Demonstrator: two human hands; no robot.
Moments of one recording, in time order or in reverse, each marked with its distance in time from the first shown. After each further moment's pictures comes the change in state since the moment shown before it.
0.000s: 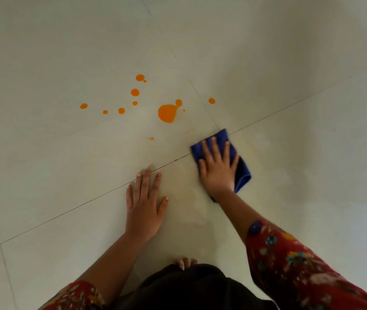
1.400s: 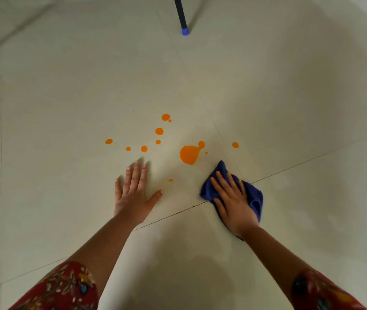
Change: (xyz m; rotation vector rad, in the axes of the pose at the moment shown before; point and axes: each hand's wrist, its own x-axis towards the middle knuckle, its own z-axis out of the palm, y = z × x) left_hand 0.119 -0.060 -0.053 0.001 0.013 -0.190; right_hand 0.049 0.010 -0.012 0.015 -0.060 -0.417
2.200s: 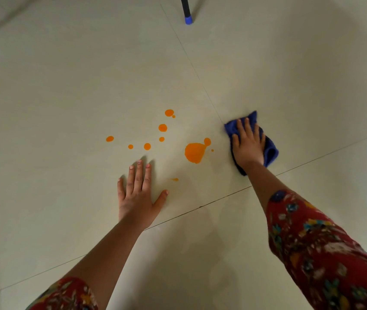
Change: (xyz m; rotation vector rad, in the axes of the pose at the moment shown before) left_hand -0.002 0.001 0.009 0.028 0.107 0.017; right_hand 0.149 0.049 -0.036 0.016 0.151 0.419
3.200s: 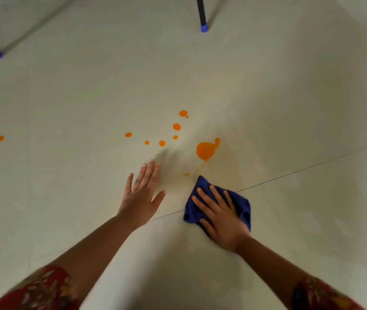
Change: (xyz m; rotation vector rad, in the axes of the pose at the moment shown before) left_hand -0.025 -0.028 -0.035 -0.100 -0.102 0.173; right_hand -0.207 -0.031 0.035 -0.097 -0.182 -0.713
